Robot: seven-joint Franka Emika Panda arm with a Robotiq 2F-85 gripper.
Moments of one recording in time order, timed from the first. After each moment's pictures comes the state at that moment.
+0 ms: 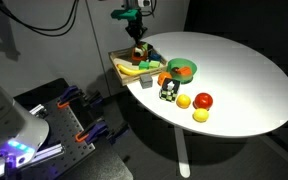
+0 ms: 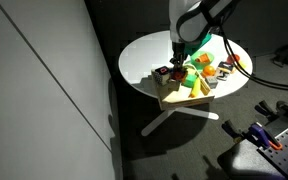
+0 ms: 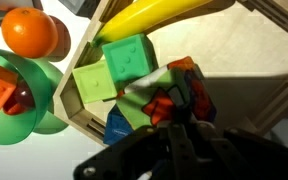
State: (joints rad) arm 0.27 0.50 0.02 -1.93 -0.22 2.41 0.20
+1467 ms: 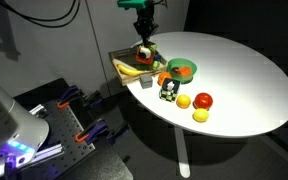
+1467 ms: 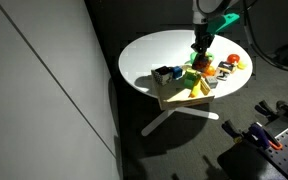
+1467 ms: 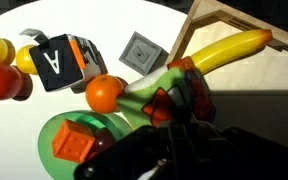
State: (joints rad) arm 0.15 0.34 -0.01 -2.01 -0.17 2.21 0.16
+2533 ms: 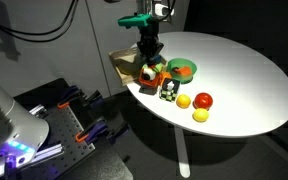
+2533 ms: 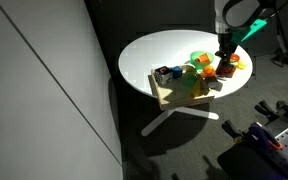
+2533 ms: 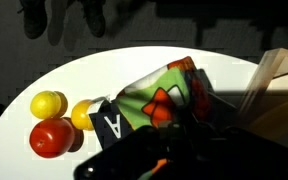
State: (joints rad) arm 0.08 0.26 -0.08 -2.24 -0.33 2.29 0.22
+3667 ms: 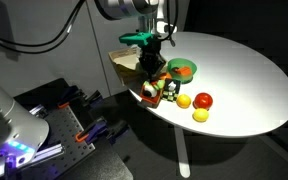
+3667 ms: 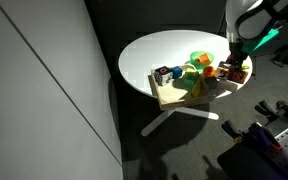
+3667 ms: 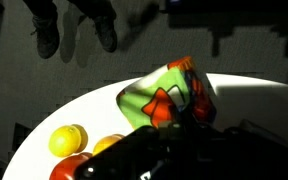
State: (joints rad) arm 0.05 0.29 -0.15 -2.33 -0.41 2.38 0.27
